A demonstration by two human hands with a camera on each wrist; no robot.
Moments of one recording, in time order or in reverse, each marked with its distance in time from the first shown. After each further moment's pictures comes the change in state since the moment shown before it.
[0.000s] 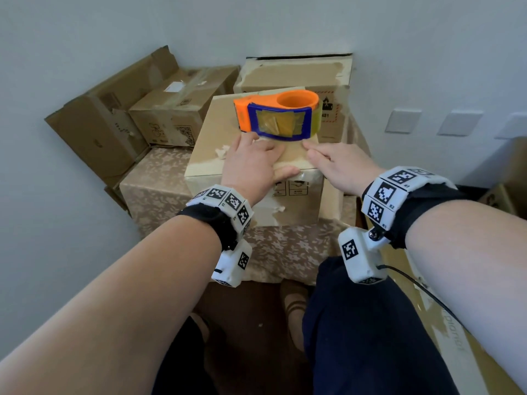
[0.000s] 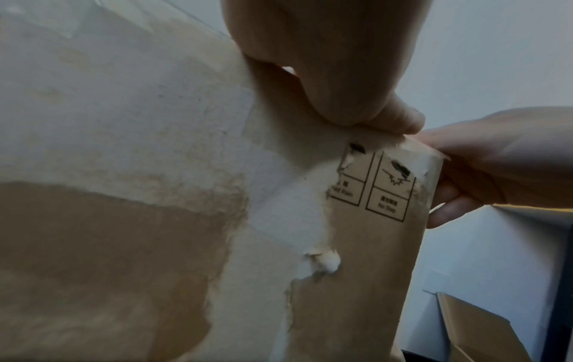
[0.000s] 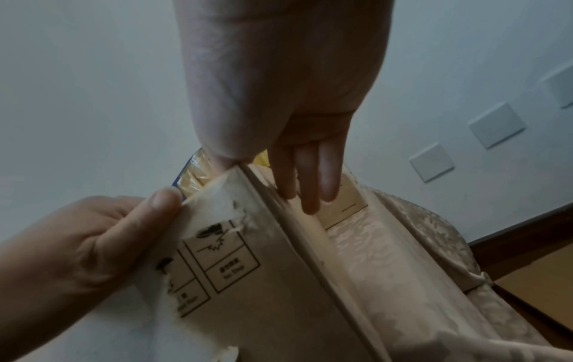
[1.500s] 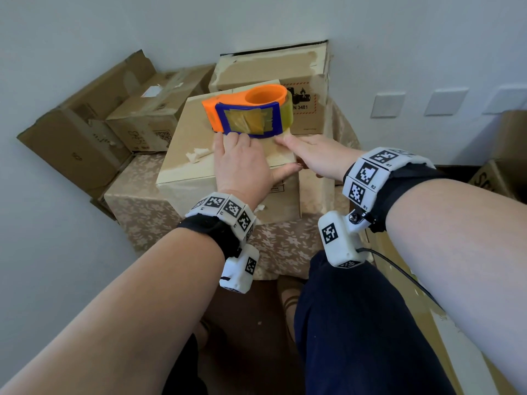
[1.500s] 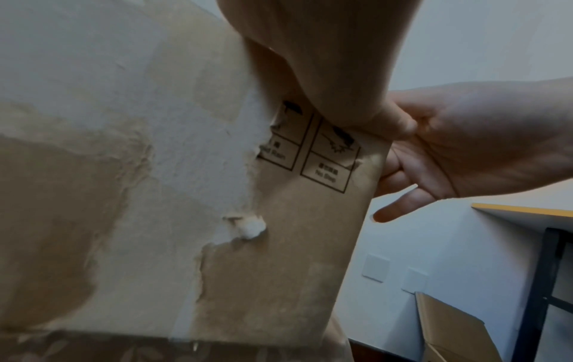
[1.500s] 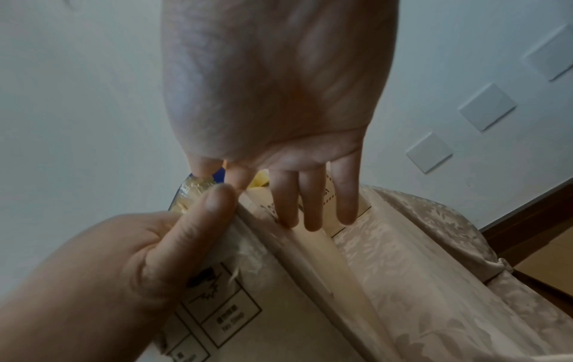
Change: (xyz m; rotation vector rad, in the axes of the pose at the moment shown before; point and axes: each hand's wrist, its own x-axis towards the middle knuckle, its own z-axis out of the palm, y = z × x) left_hand 0.012 0.048 0.006 0.195 0.010 -0.230; right_hand 0.008 0.010 -0.006 0.317 -0.142 0.112
